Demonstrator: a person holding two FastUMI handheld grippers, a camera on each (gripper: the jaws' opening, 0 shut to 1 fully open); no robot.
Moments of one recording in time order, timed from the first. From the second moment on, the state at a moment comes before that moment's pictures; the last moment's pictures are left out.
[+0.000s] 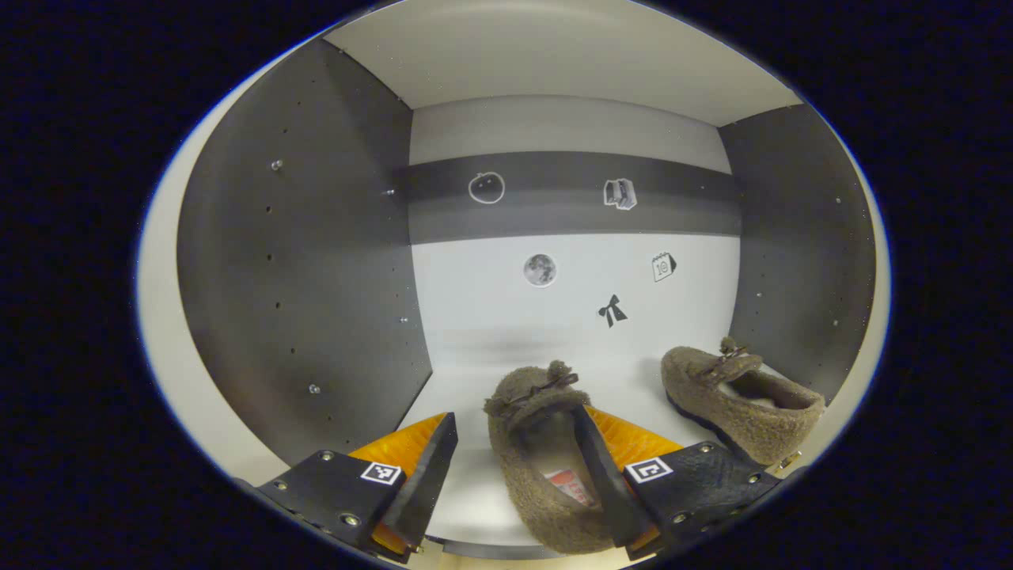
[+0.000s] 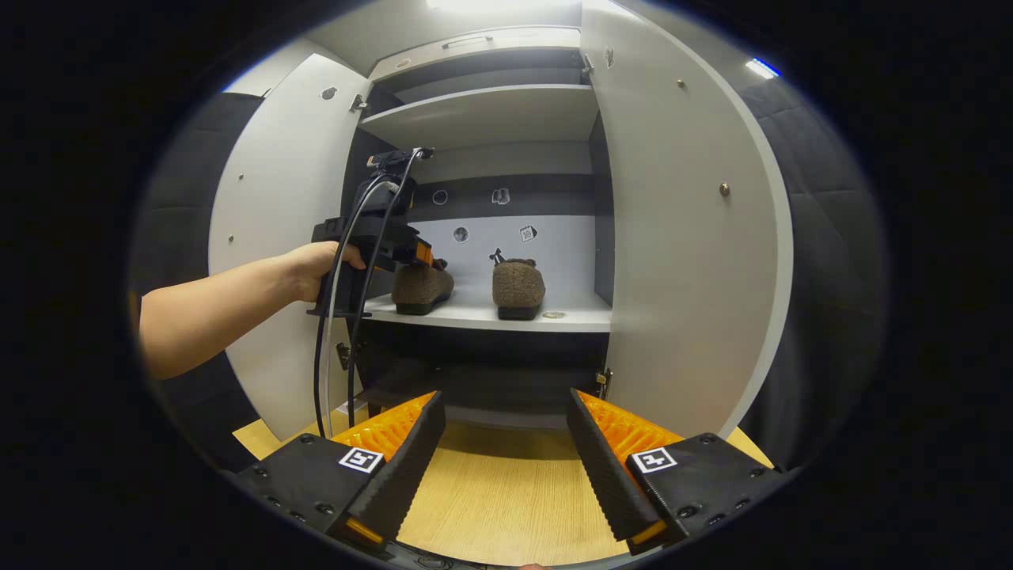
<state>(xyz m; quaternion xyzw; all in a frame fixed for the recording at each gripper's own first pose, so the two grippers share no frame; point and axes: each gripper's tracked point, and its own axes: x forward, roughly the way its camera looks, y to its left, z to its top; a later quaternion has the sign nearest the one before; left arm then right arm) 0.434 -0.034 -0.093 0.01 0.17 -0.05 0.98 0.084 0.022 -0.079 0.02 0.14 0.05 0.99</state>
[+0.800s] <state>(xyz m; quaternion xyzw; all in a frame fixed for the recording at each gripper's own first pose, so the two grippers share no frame) 0.250 -0.026 -0.017 -0.04 0.07 -0.08 0.99 0.052 0.003 -0.024 0.01 0.08 0.03 1.00</state>
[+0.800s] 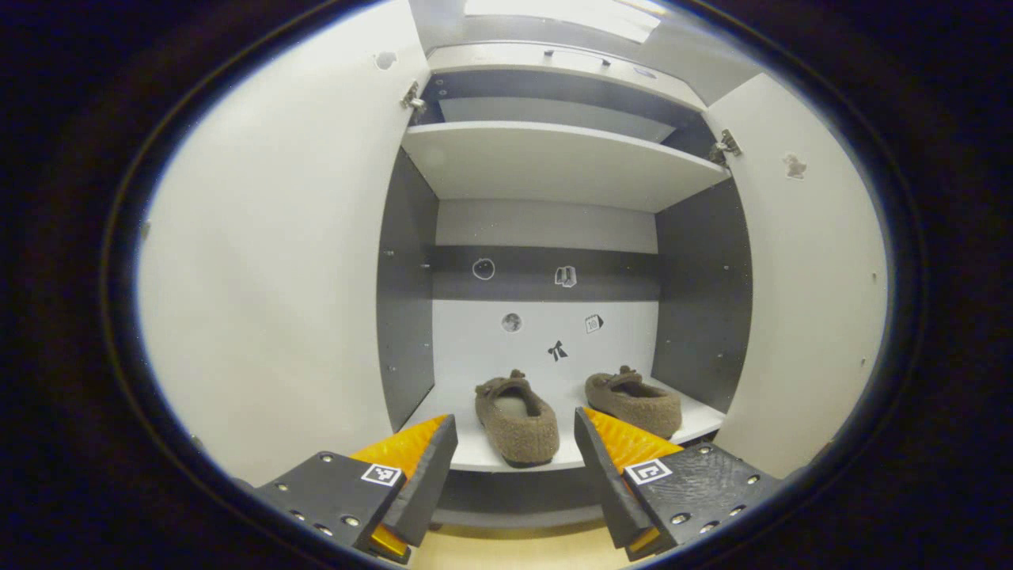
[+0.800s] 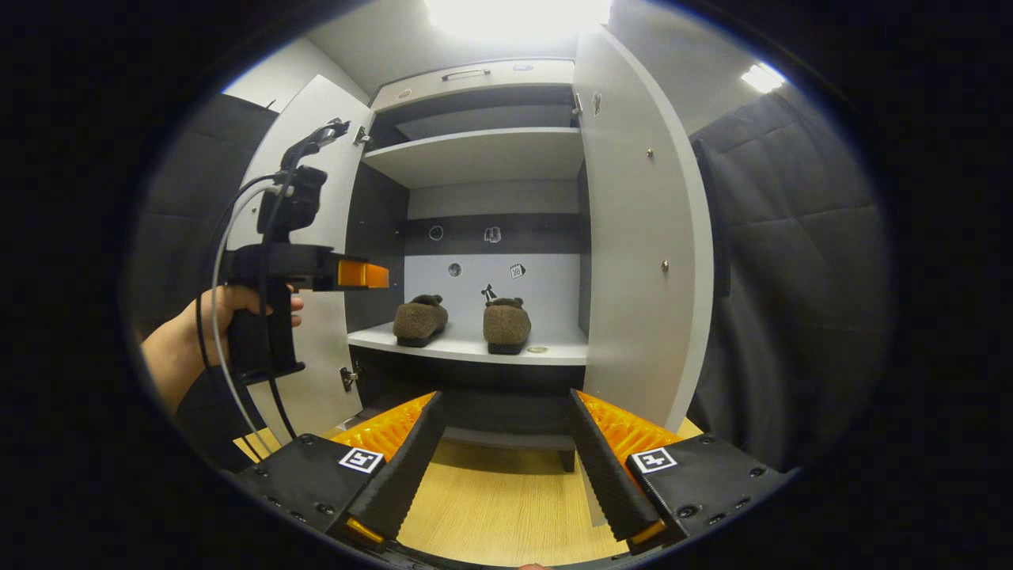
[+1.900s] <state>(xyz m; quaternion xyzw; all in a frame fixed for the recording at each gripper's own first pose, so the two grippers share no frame) 0.062 0.076 -0.011 -0.01 0.05 -0.02 1.00 0.032 -0.022 0.016 0.03 0.06 0.02 1.00</state>
